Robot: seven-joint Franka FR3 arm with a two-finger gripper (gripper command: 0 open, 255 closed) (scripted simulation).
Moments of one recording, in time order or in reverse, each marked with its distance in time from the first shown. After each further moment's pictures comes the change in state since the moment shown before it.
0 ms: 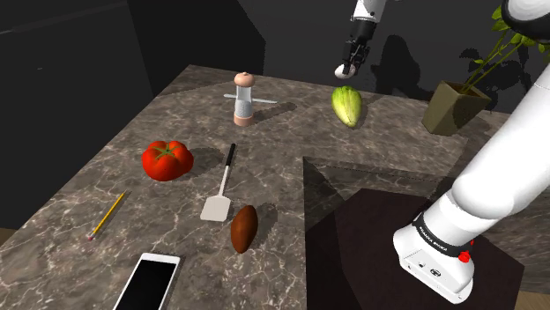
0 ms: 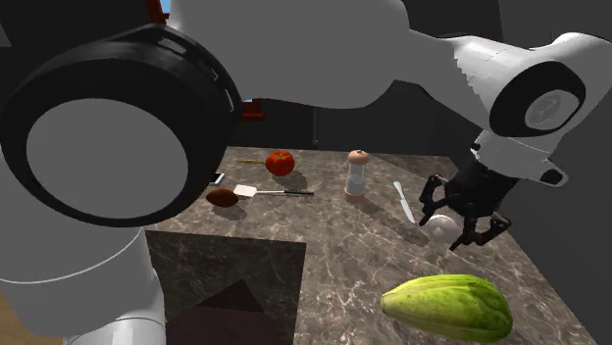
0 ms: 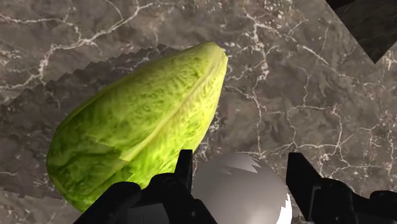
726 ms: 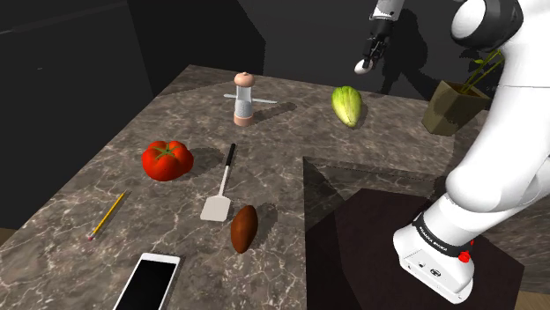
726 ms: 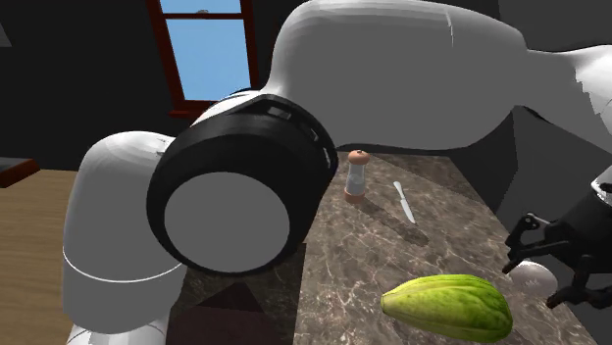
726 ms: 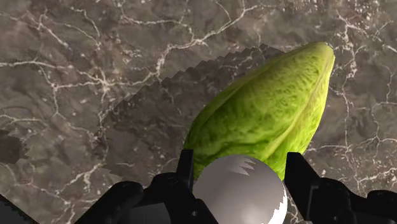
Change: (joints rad) arm -0.168 0.266 -0.083 0.366 0.018 -0.134 -0.224
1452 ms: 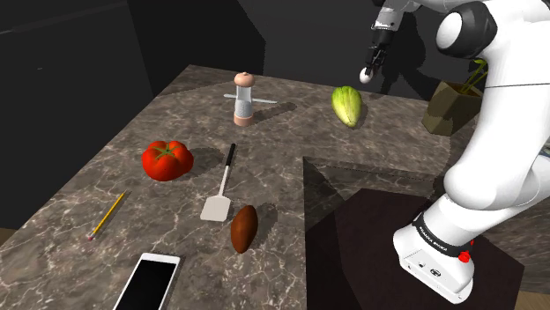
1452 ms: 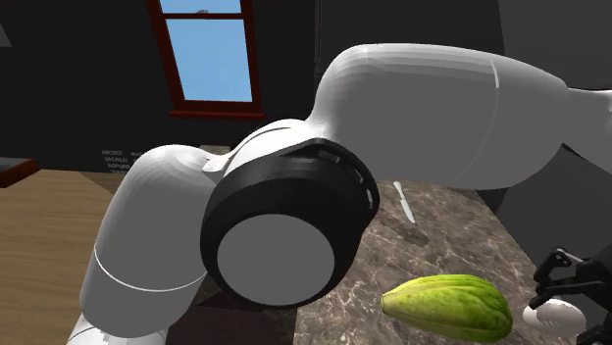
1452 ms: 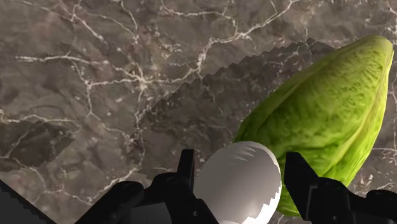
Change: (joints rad) arm -0.064 0.123 -0.012 0.093 0.017 0.020 -0.072
